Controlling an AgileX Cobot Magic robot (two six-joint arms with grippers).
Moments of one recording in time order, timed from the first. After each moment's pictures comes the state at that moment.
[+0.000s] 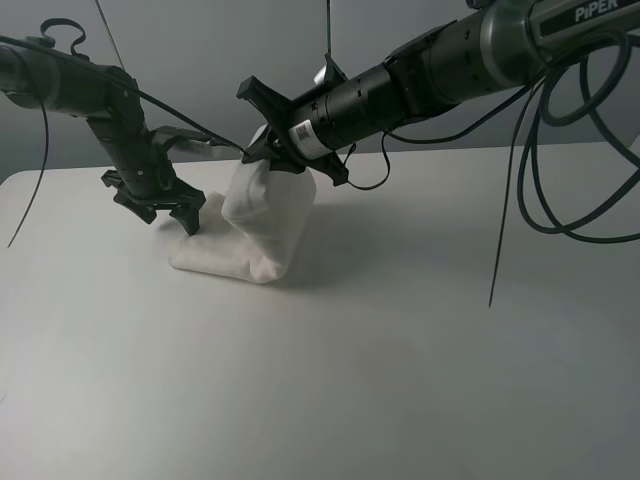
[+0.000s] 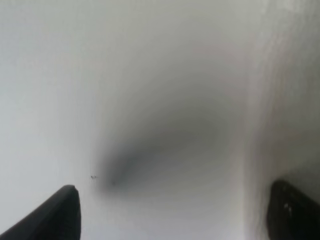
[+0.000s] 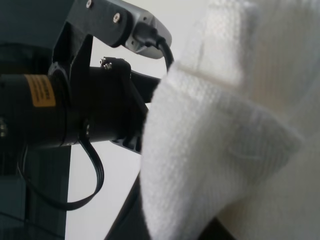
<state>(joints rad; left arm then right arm) -0.46 2.27 -1.62 0.01 0.84 0.15 0.54 2.08 -1.40 1.39 0.58 -0.49</state>
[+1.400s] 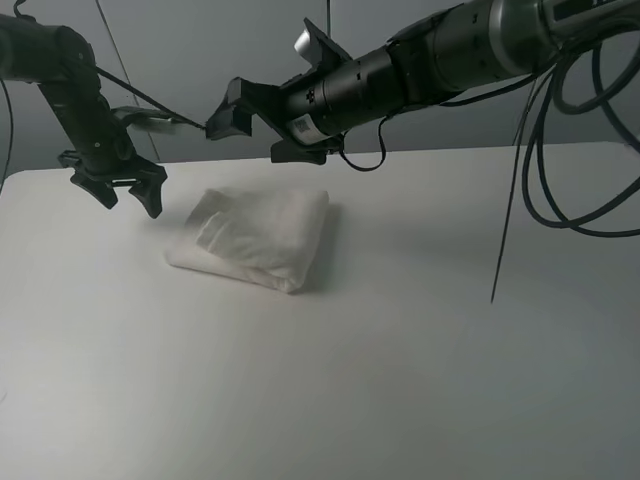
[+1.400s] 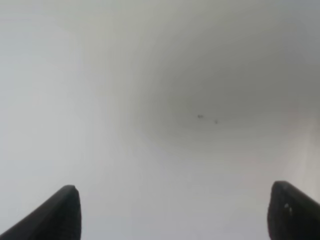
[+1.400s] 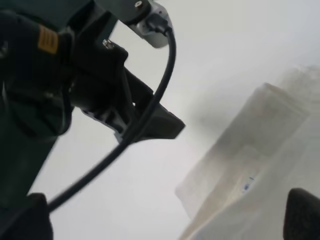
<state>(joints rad) -0.35 2.25 -1.75 0.02 1.06 0.20 0.55 2.03 -1.40 1.36 0.57 -0.87</state>
